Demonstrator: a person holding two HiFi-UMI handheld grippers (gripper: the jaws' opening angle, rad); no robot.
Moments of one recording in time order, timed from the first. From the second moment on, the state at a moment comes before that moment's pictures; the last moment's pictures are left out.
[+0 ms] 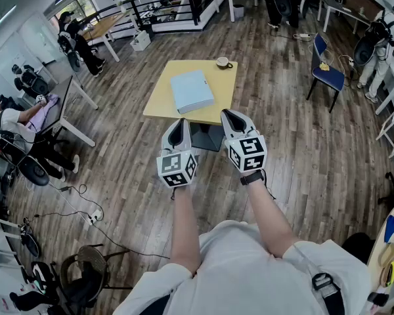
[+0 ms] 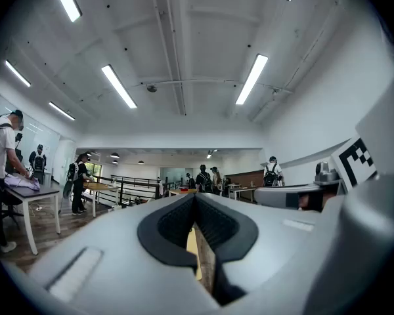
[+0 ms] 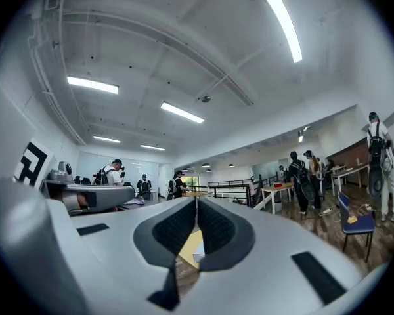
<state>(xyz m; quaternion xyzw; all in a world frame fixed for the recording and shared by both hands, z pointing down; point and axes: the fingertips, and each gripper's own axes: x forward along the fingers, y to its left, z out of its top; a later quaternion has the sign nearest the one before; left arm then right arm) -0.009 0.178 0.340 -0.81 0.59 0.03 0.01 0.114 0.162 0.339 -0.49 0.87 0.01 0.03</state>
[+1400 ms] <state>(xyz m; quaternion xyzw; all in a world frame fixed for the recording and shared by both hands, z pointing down) -0.046 -0.053 0.376 -0.78 0.62 -0.02 0.01 0.068 -0.071 0.372 -0.48 0.88 -0.03 0.00</state>
